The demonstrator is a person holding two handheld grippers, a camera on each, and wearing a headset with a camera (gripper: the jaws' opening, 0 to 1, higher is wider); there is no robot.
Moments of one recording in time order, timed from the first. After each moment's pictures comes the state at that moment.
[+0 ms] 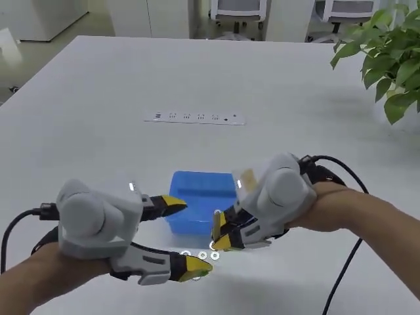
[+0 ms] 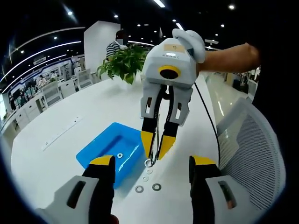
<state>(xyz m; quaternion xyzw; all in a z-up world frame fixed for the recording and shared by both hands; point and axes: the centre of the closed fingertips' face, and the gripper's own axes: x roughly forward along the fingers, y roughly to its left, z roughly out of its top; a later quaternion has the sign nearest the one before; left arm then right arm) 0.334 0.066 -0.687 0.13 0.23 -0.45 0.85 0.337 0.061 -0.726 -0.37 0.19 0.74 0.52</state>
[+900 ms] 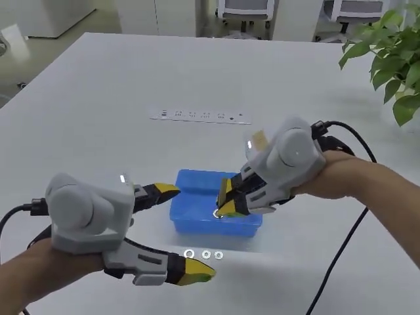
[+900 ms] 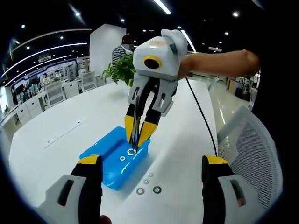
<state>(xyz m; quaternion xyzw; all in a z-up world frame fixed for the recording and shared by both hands) 0.337 0.073 -0.676 0.10 0.21 -0.44 0.87 0.382 0.071 -0.700 -0.36 0.17 0.73 0.55</state>
